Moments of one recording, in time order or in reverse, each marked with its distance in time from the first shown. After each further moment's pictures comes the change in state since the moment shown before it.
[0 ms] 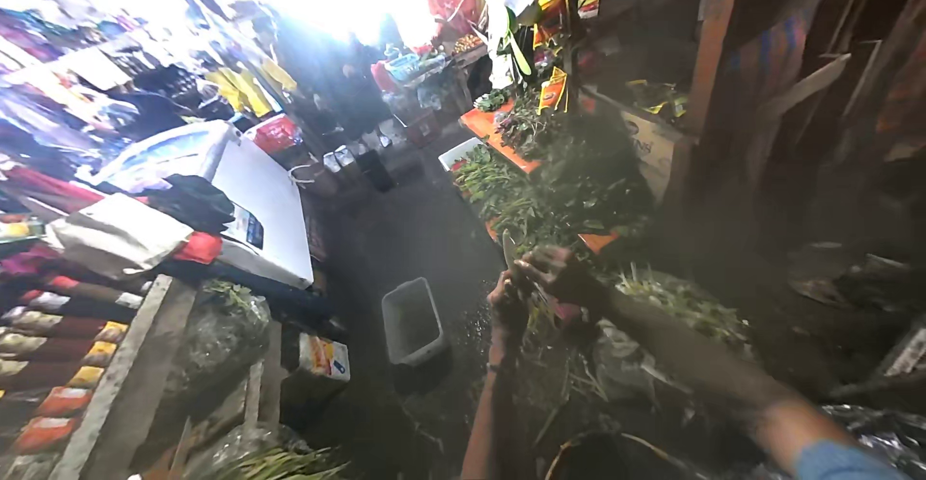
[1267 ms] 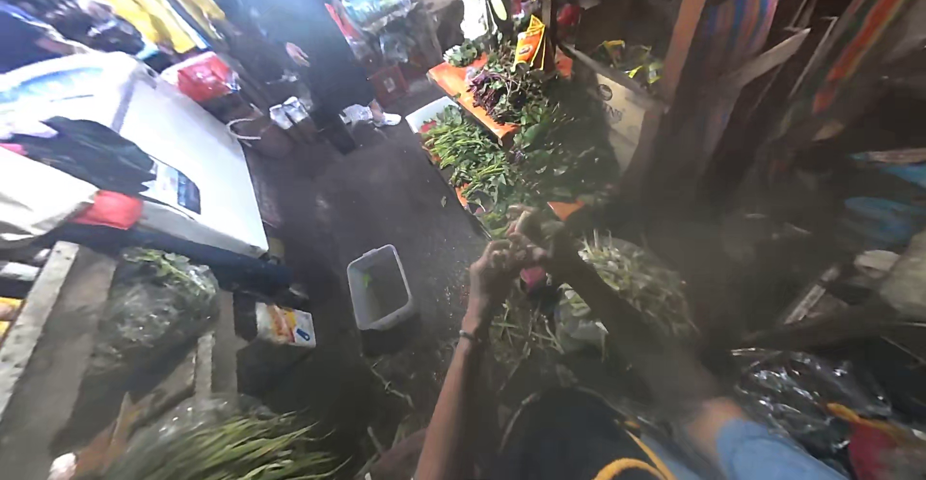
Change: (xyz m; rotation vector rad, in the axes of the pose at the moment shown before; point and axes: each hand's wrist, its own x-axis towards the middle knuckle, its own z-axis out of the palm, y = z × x) left_hand -0.011 -0.005 0.007 -0.163 -0.253 -0.088; right_hand -0.024 -0.014 -0.021 0.668 0.067 0.693
